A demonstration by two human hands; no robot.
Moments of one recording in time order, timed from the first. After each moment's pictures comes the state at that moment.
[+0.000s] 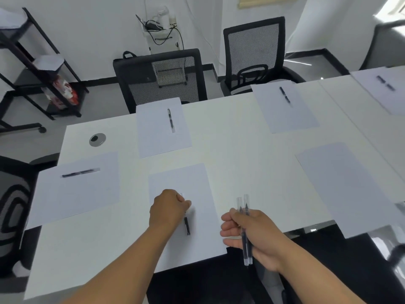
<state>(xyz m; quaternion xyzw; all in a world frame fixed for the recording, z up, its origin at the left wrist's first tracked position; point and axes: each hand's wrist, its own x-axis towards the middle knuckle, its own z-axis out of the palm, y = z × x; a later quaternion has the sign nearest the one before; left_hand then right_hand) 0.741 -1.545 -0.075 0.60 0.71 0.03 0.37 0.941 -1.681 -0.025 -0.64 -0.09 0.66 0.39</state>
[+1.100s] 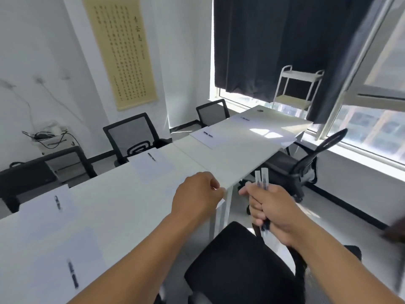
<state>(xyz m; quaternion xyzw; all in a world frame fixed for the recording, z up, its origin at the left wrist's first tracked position) 1.028 -1.869 0.222 0.89 0.30 0.14 0.30 1.134 -2.041 0.215 -0.67 -0.14 0.35 0.64</state>
